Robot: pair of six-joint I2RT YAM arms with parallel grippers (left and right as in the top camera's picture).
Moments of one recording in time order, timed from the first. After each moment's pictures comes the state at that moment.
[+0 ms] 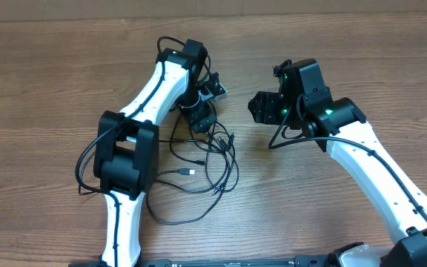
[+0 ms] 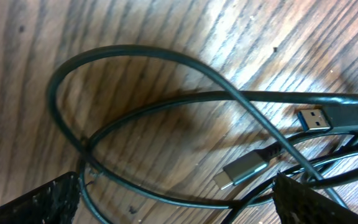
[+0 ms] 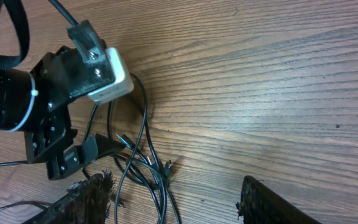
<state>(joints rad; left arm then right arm) -0.35 2.27 1.84 -1.14 0.13 0.62 0.37 1.52 1.22 -0.64 -0.17 0.43</state>
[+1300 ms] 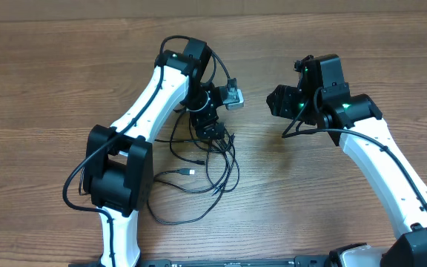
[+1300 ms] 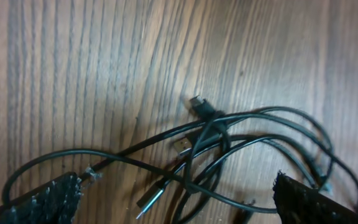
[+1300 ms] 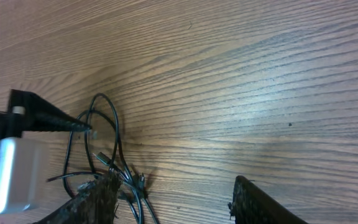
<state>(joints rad) -0.38 2.11 1.73 -1.10 0.41 0.94 0.26 1.52 1.22 -0.66 -0.18 0.44</state>
